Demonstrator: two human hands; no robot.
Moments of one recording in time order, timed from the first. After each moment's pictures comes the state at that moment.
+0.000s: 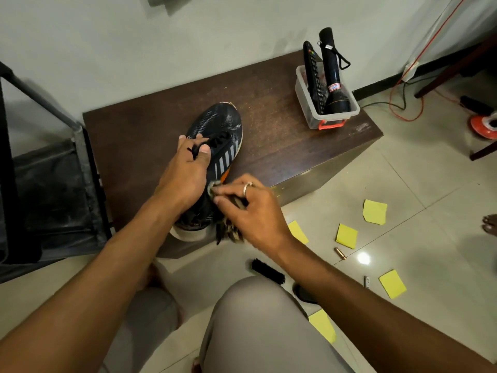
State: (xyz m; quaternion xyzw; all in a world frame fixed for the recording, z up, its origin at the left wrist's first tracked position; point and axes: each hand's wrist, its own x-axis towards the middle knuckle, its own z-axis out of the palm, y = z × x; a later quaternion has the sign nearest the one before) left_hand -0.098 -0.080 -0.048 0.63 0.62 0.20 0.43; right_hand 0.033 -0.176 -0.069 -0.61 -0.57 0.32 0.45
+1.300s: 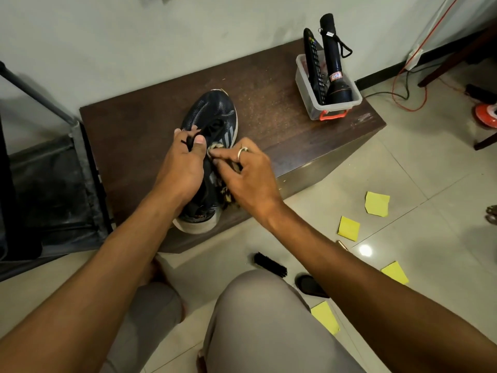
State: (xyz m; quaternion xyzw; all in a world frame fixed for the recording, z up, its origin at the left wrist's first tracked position) left_hand -0.096 -0.078 -0.054 0.58 0.63 0.25 0.44; right_hand 0.032 -0.136 -0.068 -0.63 -0.59 0.24 0.44
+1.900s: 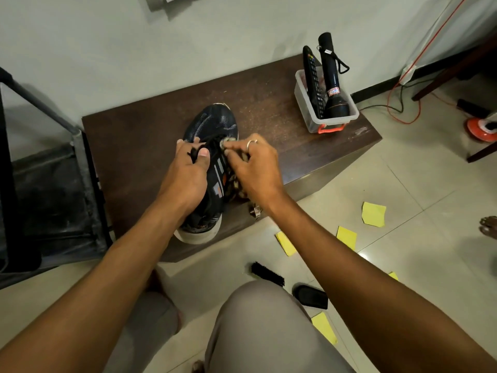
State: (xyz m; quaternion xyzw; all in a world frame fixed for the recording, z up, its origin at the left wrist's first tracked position) left_hand -0.093 -0.079 -0.052 0.59 0.64 0.23 0.44; right_hand 0.048 -0.103 -0.062 -0.67 -0.56 0.23 0.43
